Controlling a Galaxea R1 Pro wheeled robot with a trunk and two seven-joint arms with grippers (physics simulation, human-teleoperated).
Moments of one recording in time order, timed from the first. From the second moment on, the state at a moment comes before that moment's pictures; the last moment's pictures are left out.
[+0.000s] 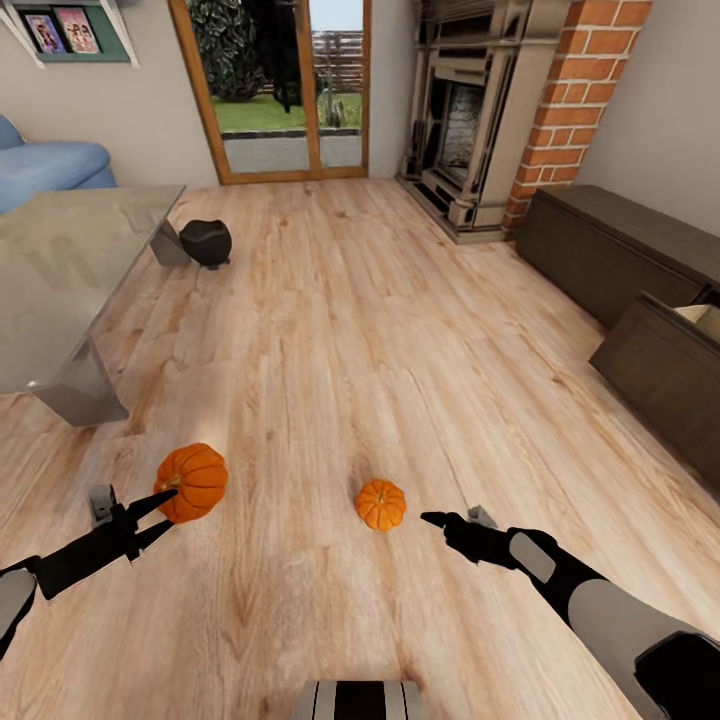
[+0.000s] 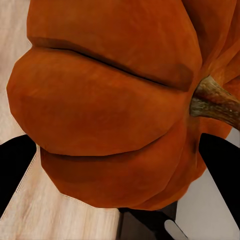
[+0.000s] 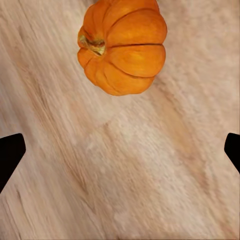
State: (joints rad) left arm -0.47 0.43 0.28 -0.82 0.93 0.94 -0.84; right arm -0.83 -0.15 0.49 -0.27 -1.12 0.47 0.43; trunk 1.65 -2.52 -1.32
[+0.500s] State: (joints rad) left arm -0.47 0.43 0.28 -0.82 0.94 0.94 -0.85; right arm -0.84 -0.16 0.49 -0.25 -1.12 0.41 0.42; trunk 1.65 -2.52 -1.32
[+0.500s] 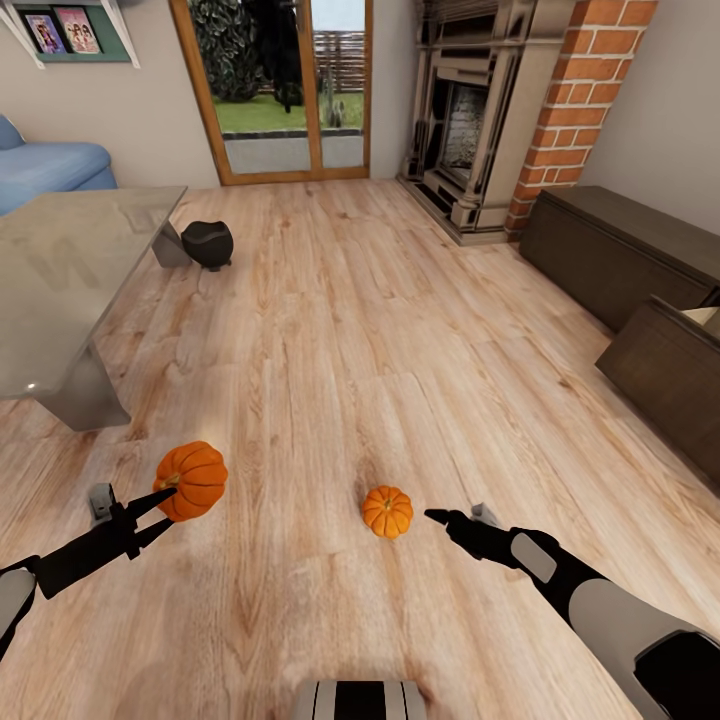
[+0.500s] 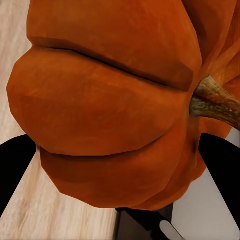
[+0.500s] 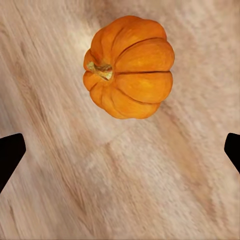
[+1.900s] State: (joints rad) left arm -0.47 0.43 0.27 -0.85 0.94 0.94 -0.85; right arm -0.84 -0.18 0.49 -0.36 -1.12 0.39 0.54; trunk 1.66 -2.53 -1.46
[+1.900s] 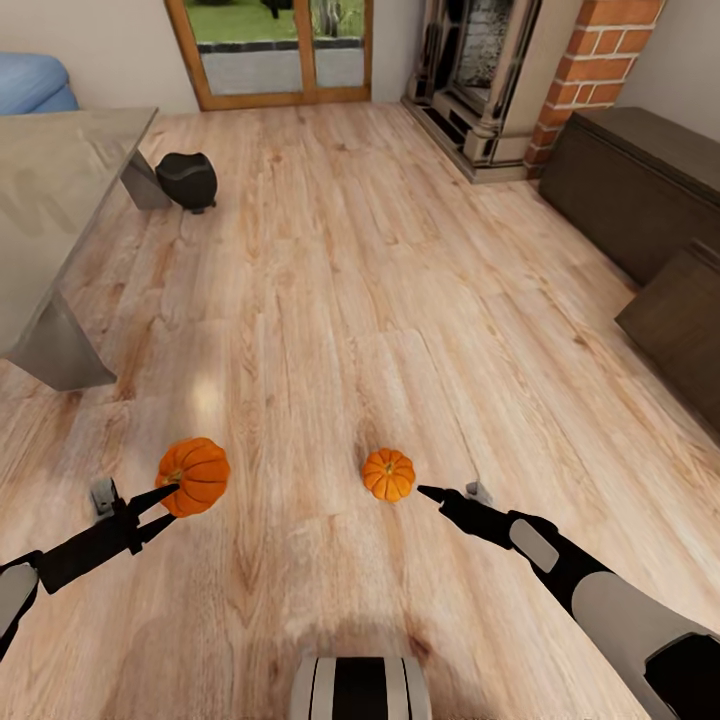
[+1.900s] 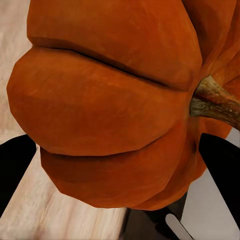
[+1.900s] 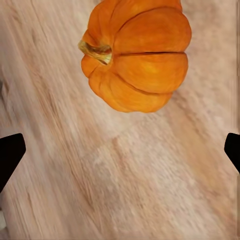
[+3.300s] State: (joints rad) left arm -0.33 0.42 0.23 -1.33 0.92 0.99 -1.05; right arm -0.84 -0.17 0.49 -0.36 -1.12 0.39 0.54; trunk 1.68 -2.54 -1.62
